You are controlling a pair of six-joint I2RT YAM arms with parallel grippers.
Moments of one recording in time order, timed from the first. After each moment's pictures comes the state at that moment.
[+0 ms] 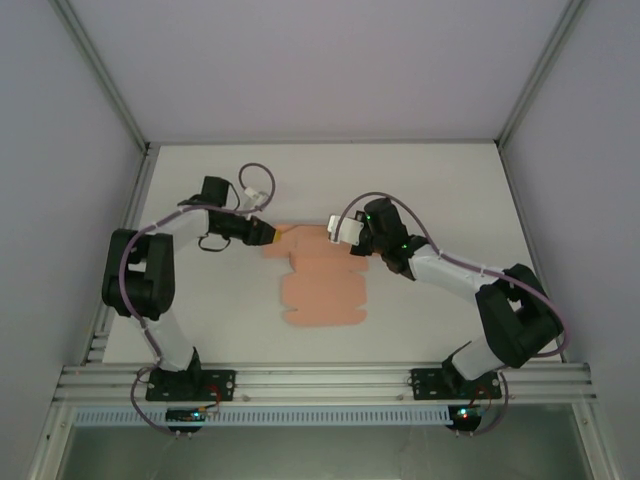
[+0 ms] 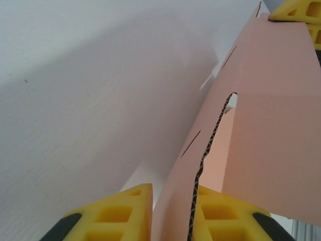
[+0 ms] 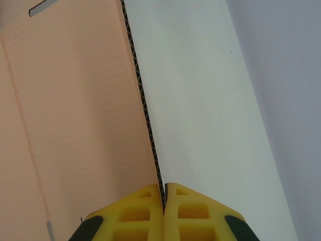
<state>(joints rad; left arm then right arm) -0.17 1.78 1.11 -0.47 0.91 0.26 0.58 1.49 0.84 0.08 -0.03 -0.91</state>
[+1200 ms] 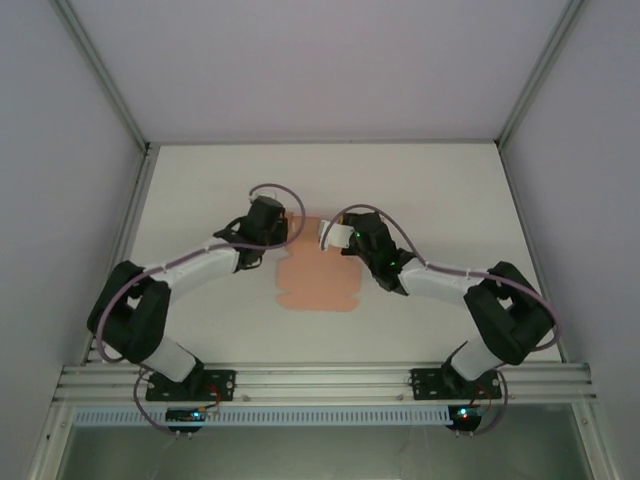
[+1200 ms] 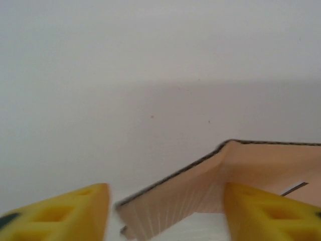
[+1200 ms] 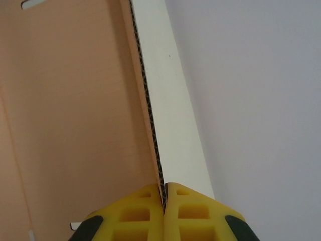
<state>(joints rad) -0.58 1.51 0.92 -0.17 -0.38 -0.38 0.70 1.54 0.75 0.42 0.26 -1.03</state>
